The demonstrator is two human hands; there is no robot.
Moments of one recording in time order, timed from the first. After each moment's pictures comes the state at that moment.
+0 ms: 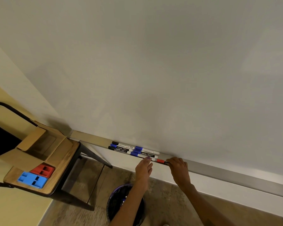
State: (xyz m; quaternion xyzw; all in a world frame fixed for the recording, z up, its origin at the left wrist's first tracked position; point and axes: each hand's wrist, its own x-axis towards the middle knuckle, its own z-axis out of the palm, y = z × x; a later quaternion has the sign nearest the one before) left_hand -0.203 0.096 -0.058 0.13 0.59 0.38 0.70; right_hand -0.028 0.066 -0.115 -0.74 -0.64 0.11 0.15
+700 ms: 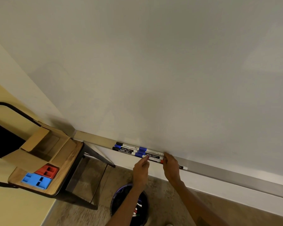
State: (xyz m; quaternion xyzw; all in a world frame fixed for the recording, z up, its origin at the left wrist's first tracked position) left_hand -0.234 0.112 -0.078 0.46 0.67 0.29 0.50; right_hand -0.091 0.106 -0.109 -0.77 -0.50 0.25 0.29
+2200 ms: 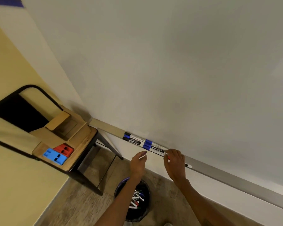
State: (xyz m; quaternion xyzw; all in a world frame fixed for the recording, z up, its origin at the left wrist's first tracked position) left_hand -0.269 0.096 -0.054 0.39 0.69 0.33 0.52; right_hand -0.095 0.084 -0.078 -0.71 -0.64 0.10 0.27
